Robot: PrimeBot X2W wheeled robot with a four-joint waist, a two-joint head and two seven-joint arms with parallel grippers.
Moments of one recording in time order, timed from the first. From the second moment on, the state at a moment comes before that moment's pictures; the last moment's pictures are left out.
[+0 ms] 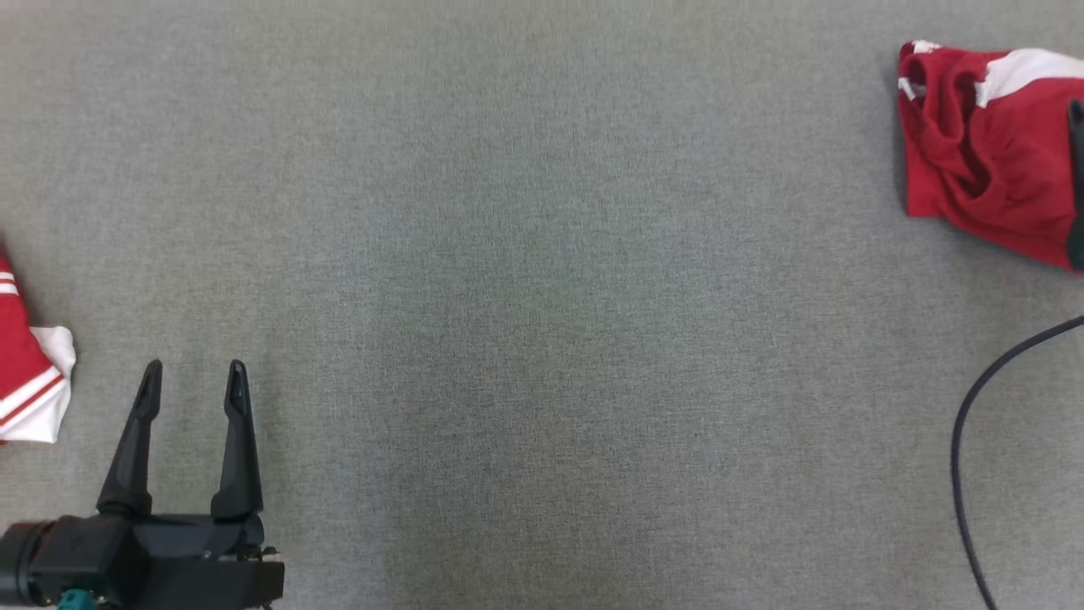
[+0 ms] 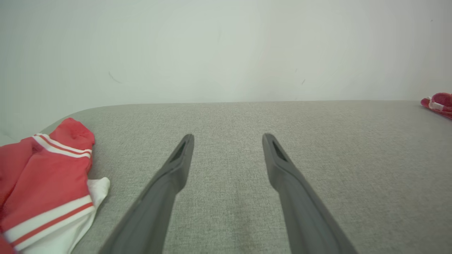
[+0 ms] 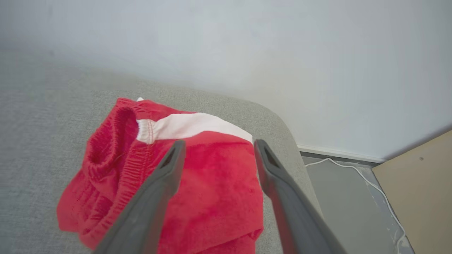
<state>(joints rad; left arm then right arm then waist) -0.16 0.14 0.02 -0.15 -0.11 0.05 -0.25 -1.18 -0.64 0.93 1.16 0.68 0.13 -0.22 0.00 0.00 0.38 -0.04</state>
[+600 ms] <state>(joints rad) -0.12 0.10 -0.01 -0.04 -0.15 0.05 -0.26 -0.92 -0.48 0.58 0.81 0.64 0.13 -0.26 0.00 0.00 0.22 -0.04</state>
